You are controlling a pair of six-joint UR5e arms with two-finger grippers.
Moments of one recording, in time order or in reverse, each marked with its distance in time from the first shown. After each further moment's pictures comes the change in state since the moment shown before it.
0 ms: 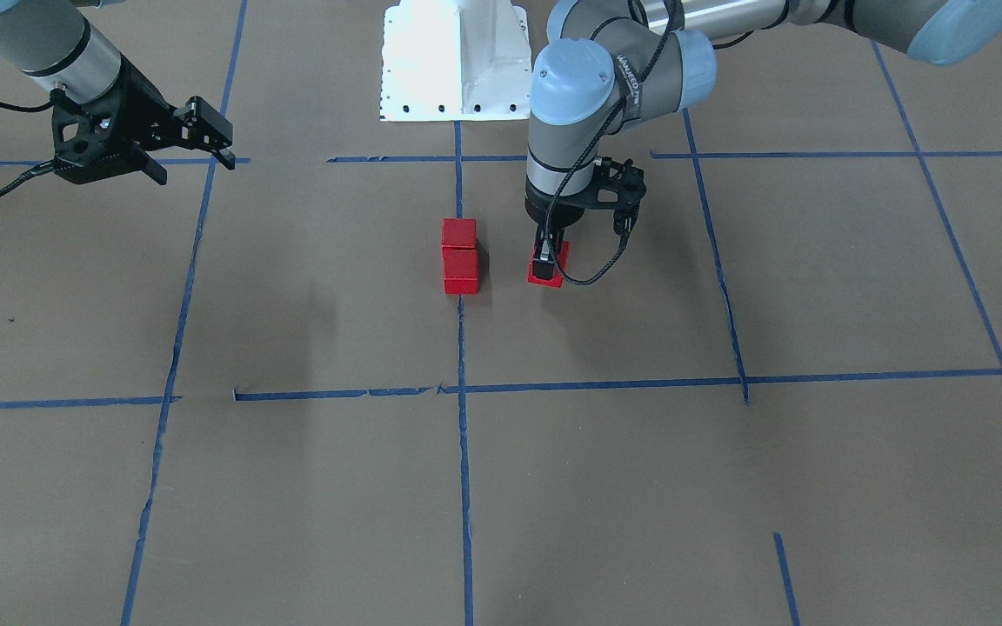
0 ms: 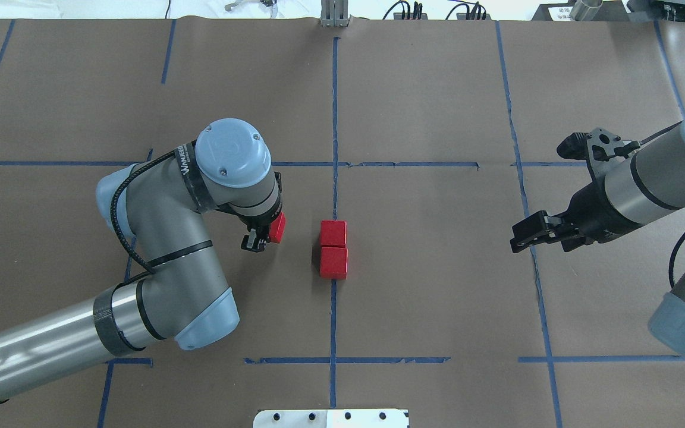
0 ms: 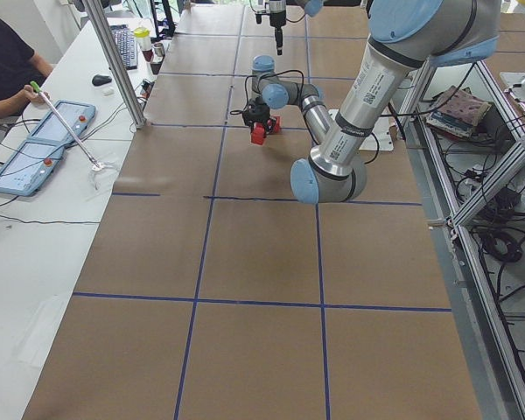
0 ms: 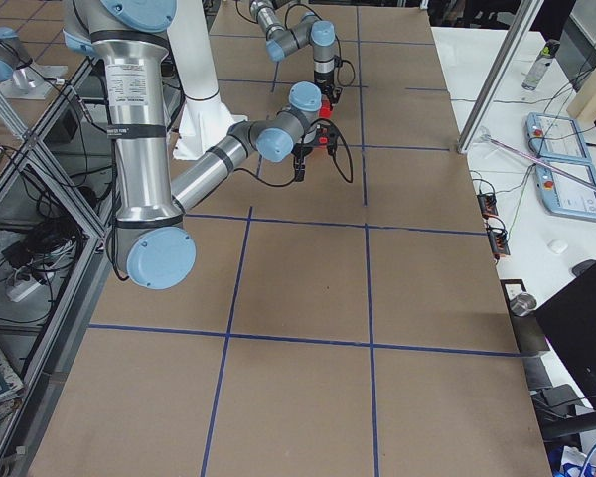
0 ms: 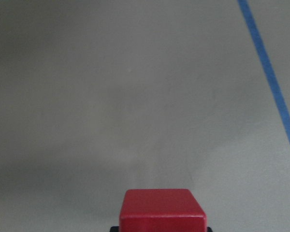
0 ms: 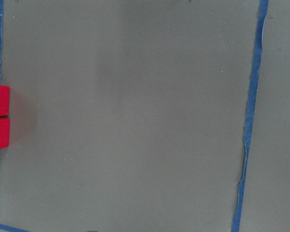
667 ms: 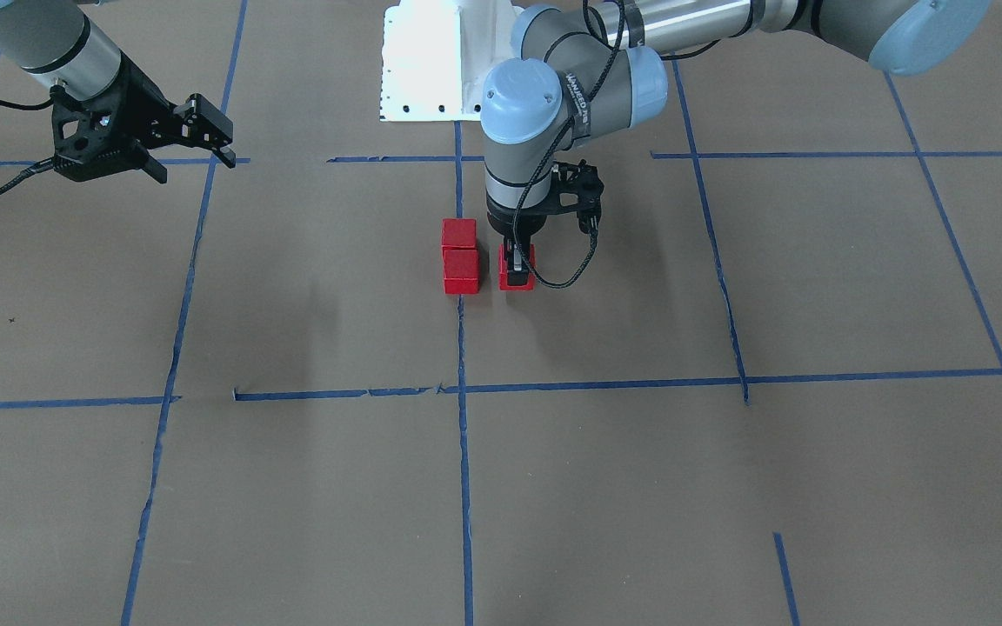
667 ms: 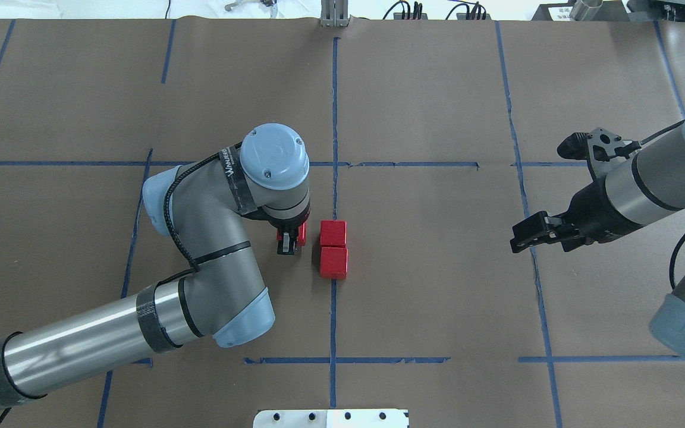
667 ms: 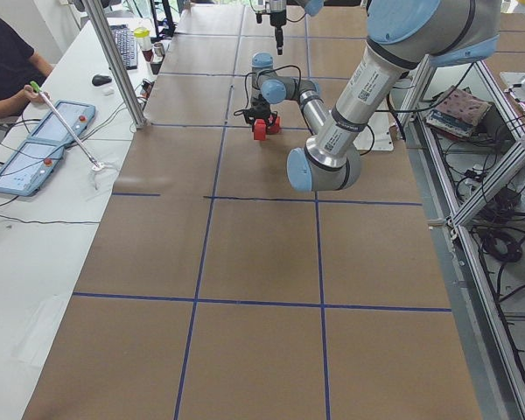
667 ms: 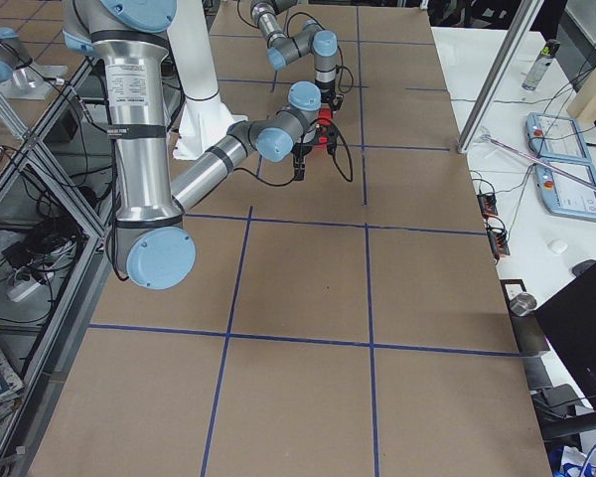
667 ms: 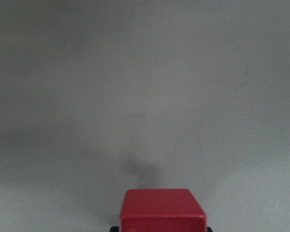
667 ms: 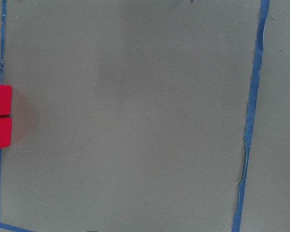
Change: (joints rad) left arm 0.030 -0.085 0.104 -0.012 0.000 -0.205; right arm -0.001 -0.001 0.005 0.002 -0.004 -0.001
